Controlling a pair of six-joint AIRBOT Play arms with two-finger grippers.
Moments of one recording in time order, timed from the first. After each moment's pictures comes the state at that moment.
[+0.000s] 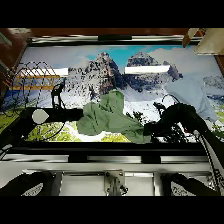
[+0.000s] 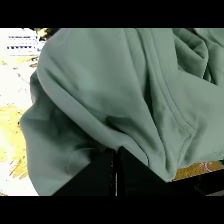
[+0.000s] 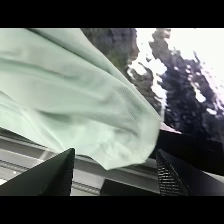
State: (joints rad) left arm -0.36 -1.06 0.79 1.18 -0.73 -1.73; right arm 0.10 -1.27 0.78 1.93 -1.21 -1.64
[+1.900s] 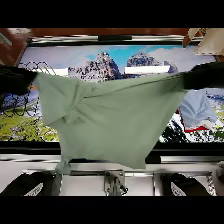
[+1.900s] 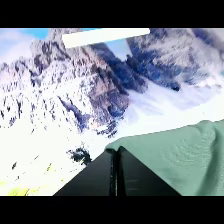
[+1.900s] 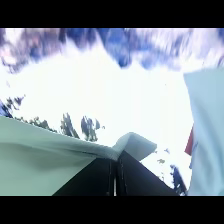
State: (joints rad) left arm -0.36 -0.82 1.40 1.48 -1.12 -1.64; right arm 0.15 -1.03 1.61 1.62 -1.46 -1.68
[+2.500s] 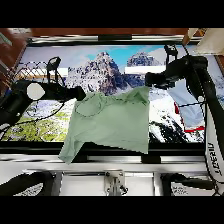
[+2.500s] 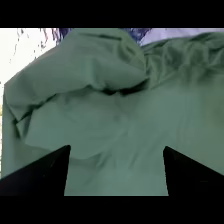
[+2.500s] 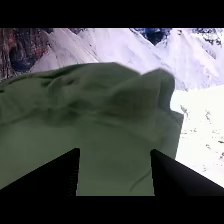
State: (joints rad) left arm -0.34 -1.22 1.19 1.35 -0.96 -1.80; right arm 0.14 -1.48 1.53 1.76 -1.17 -1.44
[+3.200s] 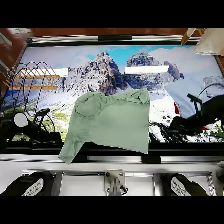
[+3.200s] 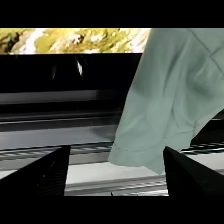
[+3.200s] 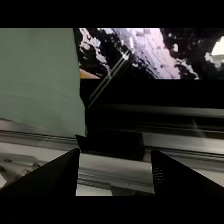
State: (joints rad) left arm -0.03 -0.97 0.64 1.37 -1.34 -1.54; right arm -0.29 -1.09 0.92 1.89 -1.56 -1.75
